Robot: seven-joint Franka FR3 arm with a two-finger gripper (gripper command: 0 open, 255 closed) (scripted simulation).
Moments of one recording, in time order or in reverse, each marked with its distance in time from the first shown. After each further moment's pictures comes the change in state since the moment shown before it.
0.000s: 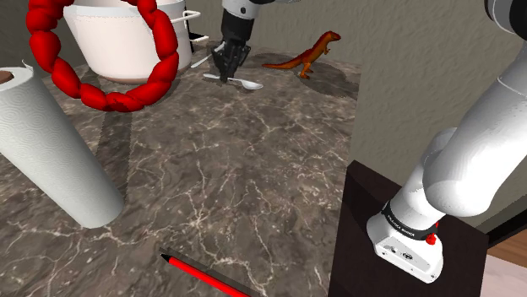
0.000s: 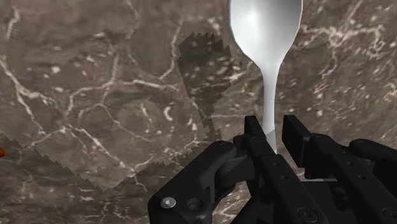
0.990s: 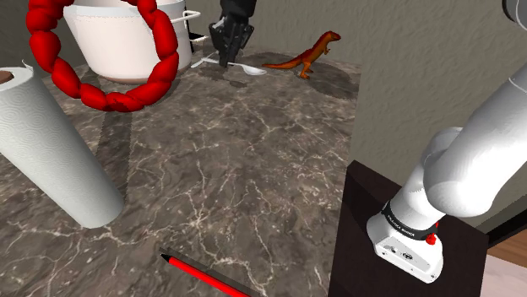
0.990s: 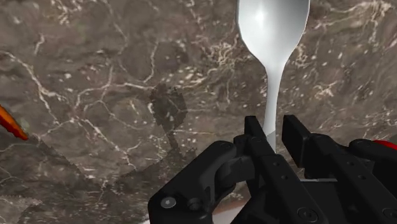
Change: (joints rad) arm 0.021 -0.072 0.025 0.069 -0.006 -0.136 0.062
